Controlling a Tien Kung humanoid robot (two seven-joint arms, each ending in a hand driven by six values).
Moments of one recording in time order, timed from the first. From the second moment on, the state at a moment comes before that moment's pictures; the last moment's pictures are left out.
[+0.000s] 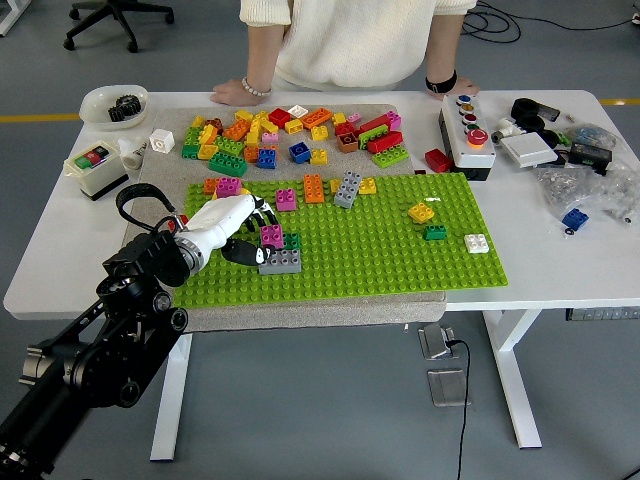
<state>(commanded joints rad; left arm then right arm) -0.50 0.00 -1.21 -1.09 2.27 -0.16 0.10 0.11 -0.09 1.65 0.18 -1.81 0.04 -0.09</state>
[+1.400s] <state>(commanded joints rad) -0.51 0.00 -1.21 -1.05 2.27 -0.15 0.04 0.11 -0.09 1.65 0.18 -1.80 0.04 -0.09</state>
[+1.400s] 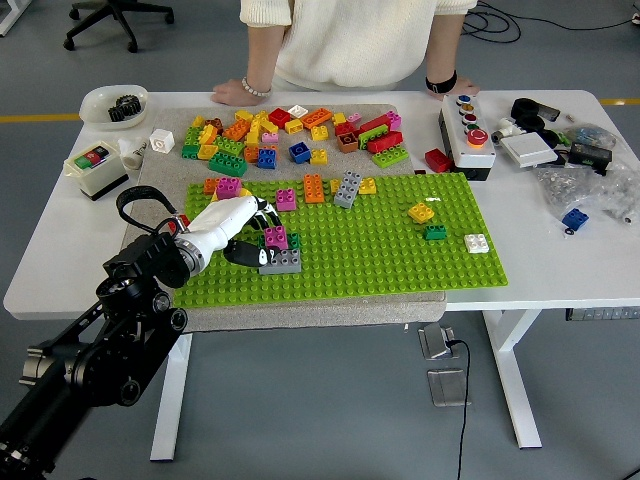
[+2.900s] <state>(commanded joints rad) -0.54 0.04 -1.18 -1.02 2.27 -0.13 -0.01 0.11 -0.09 1.65 0.18 -1.80 0.05 -0.09</state>
